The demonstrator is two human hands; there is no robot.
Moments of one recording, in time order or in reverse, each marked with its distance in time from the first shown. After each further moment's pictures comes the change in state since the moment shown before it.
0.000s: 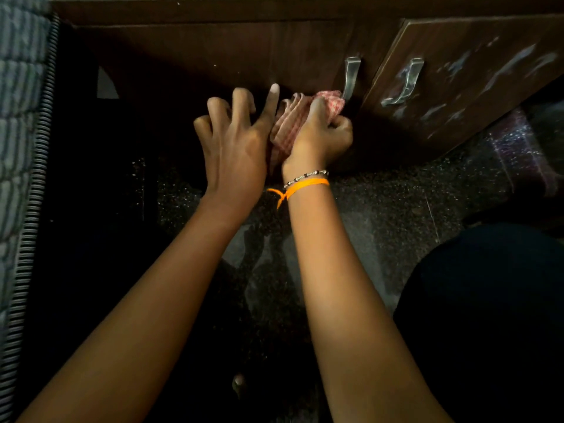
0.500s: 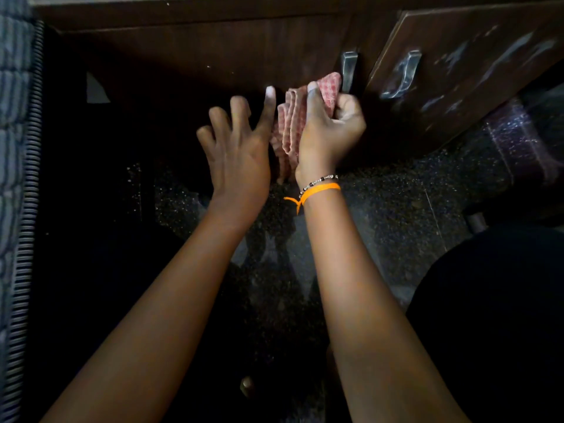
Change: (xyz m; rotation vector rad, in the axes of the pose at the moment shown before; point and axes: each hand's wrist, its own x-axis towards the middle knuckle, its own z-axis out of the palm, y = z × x) left_hand 0.000 0.007 -0.004 -0.037 -0.149 -0.031; right_hand 0.027 0.009 -0.006 -0.127 -0.124 -0.268
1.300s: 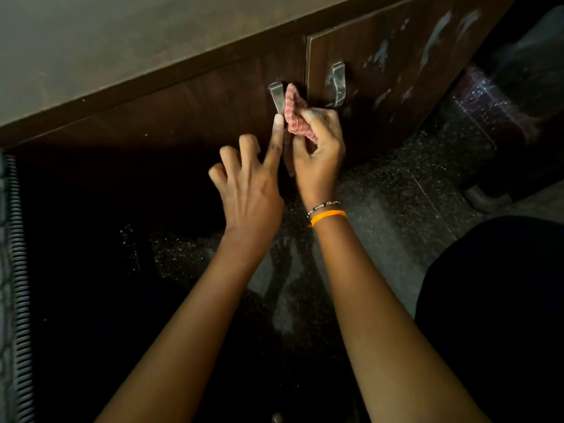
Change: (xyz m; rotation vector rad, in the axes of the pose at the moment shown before) left_hand 0.002 0.052 0.006 0.006 -0.045 0.217; right_hand 0.034 -0.001 -0.055 -0.396 -0.111 -0.528
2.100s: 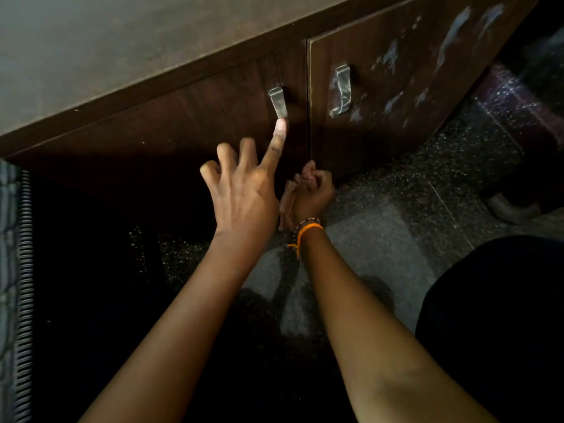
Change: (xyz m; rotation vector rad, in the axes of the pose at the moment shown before) left_hand 0.011 -0.001 -0.011 0.121 -0.029 -0.005; right_hand -0.037 0.066 0.033 0.290 0.131 0.715
